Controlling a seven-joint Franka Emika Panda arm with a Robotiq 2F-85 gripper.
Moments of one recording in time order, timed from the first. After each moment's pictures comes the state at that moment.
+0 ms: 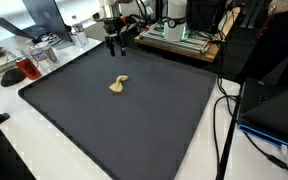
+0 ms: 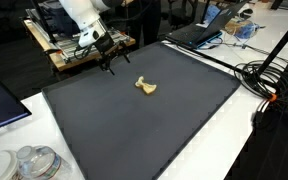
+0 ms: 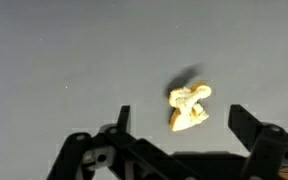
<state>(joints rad) -0.29 0.11 0.03 -2.55 1.06 2.72 -1.12</state>
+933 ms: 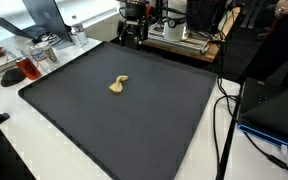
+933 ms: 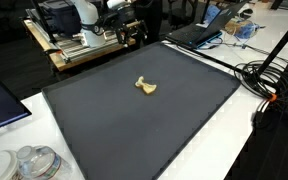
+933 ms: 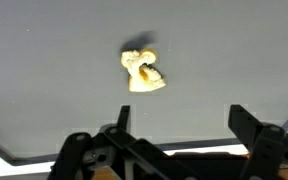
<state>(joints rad) -0.16 -0.12 0.30 -2.76 0.81 3.13 -0.62</state>
